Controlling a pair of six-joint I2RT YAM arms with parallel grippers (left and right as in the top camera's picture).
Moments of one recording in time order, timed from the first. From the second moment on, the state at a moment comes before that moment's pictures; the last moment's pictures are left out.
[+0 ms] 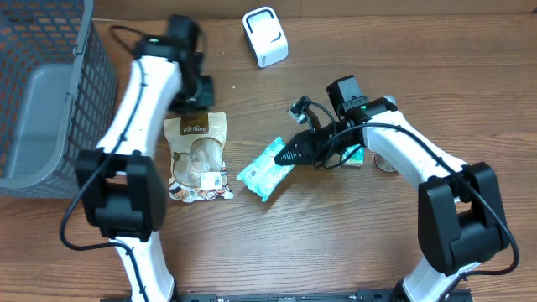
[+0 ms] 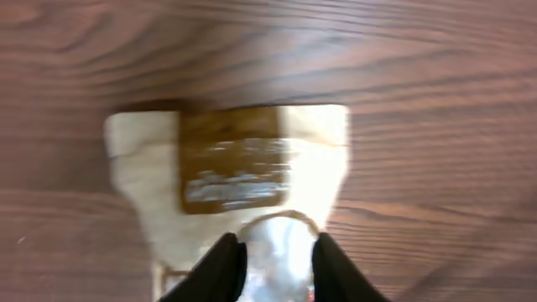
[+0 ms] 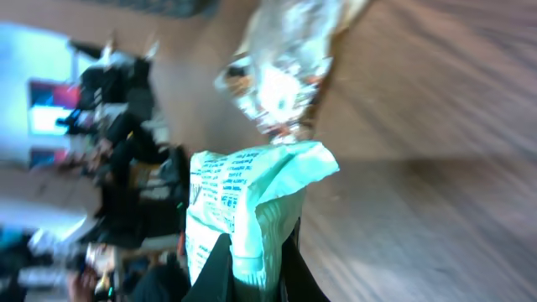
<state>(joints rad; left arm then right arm) -0.10 2.08 1.87 -1.21 0.05 -0.22 0.33 1.86 1.25 -0.77 -1.04 -0.15</state>
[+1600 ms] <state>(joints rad) 0.00 2.08 1.87 -1.22 0.09 -0.23 0.31 1.86 1.25 -0.73 -0.79 0.05</state>
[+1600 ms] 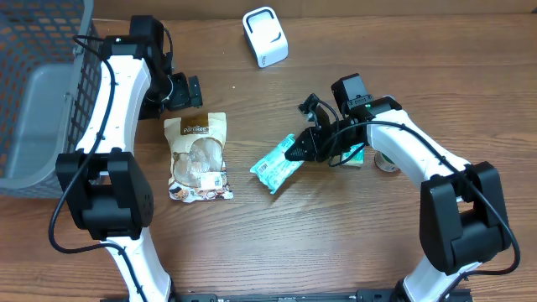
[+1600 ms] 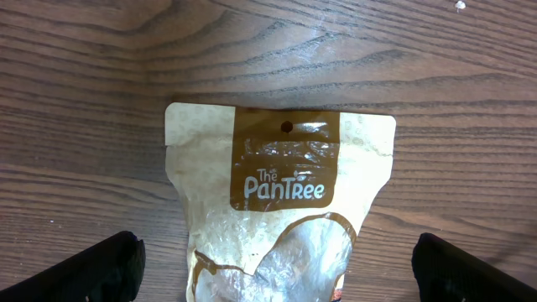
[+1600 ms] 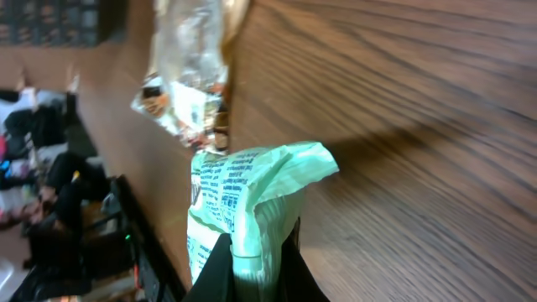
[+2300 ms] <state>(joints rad) 0.00 2.08 1.87 -1.22 0.09 -0.23 0.39 1.86 1.15 -0.52 -0.42 0.57</state>
